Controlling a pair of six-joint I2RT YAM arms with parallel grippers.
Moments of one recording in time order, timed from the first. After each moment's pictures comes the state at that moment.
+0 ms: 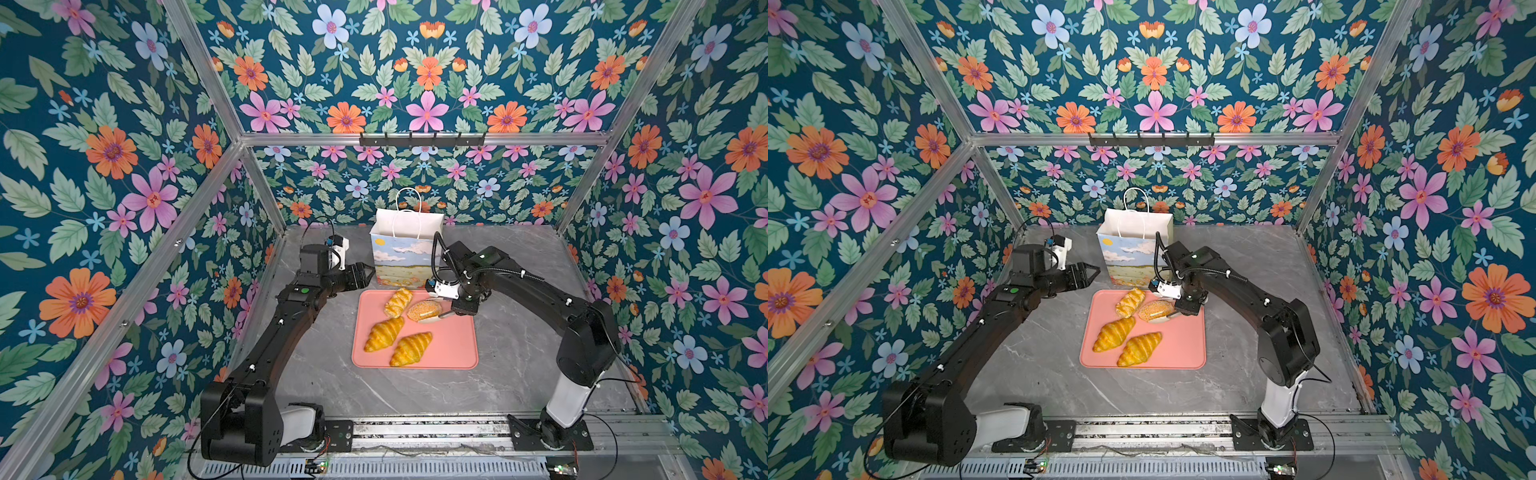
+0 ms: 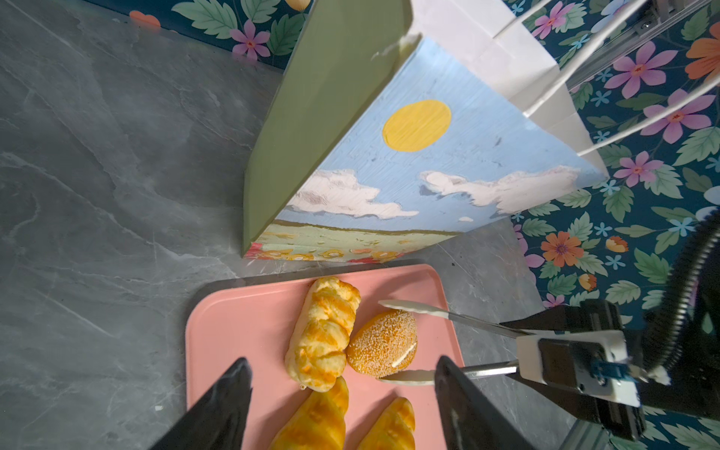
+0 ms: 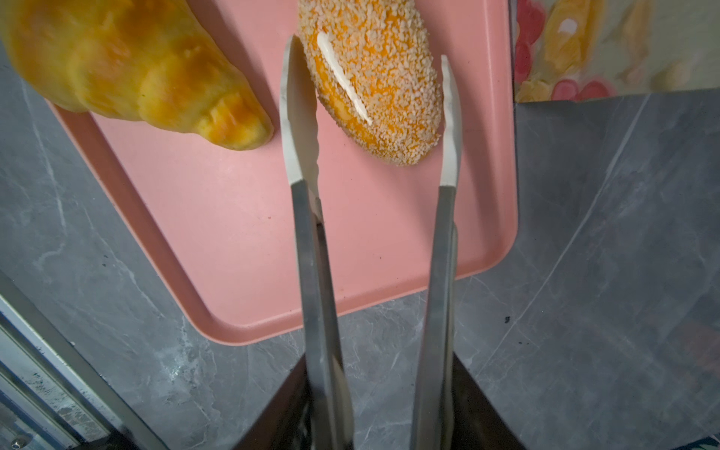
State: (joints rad) left arm -0.18 1.27 0.98 -0.31 0.47 -0.37; right arm 0.61 1.80 1.58 -1.17 0.03 -0.68
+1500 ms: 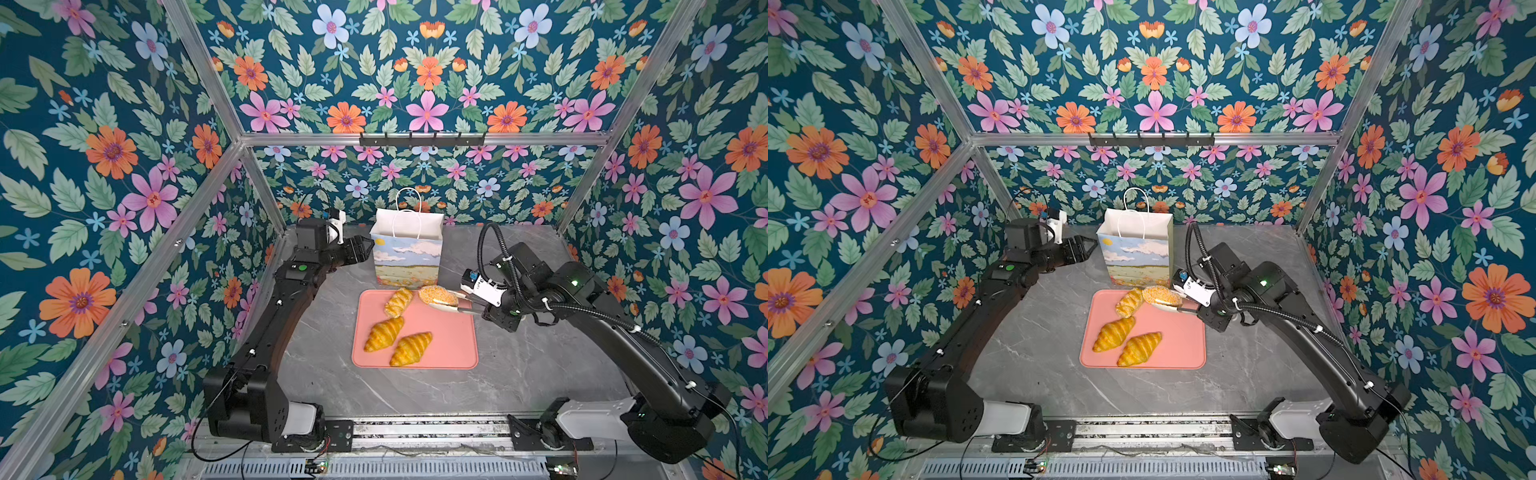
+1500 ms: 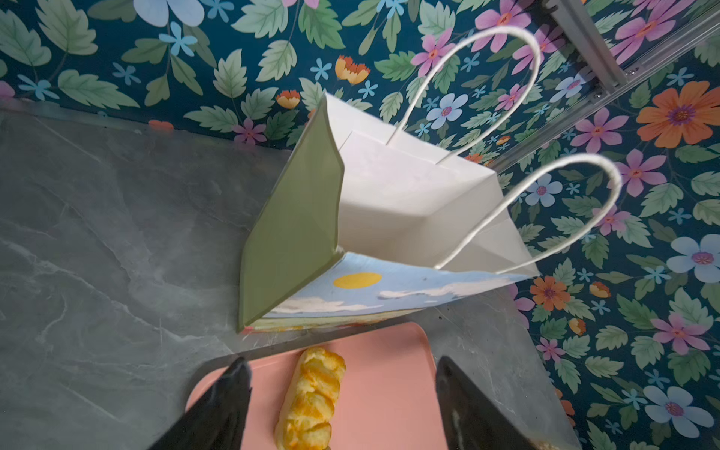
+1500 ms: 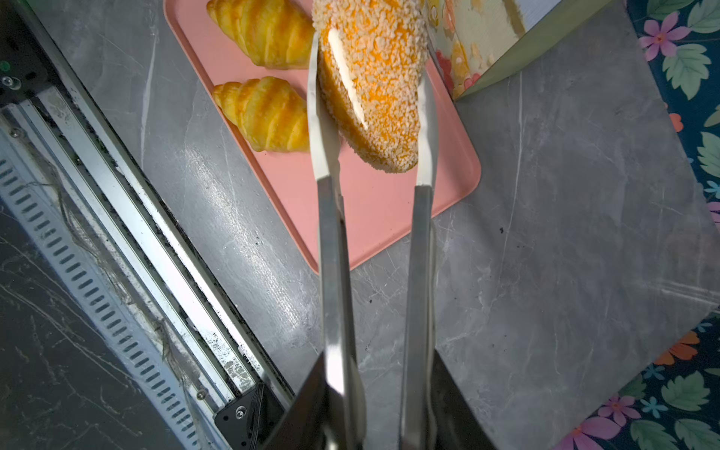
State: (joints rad) left arm -0.18 1.40 1.29 -0.36 0.44 -0.39; right arm 0.65 1.29 1.58 -1.38 -0.03 -0.38
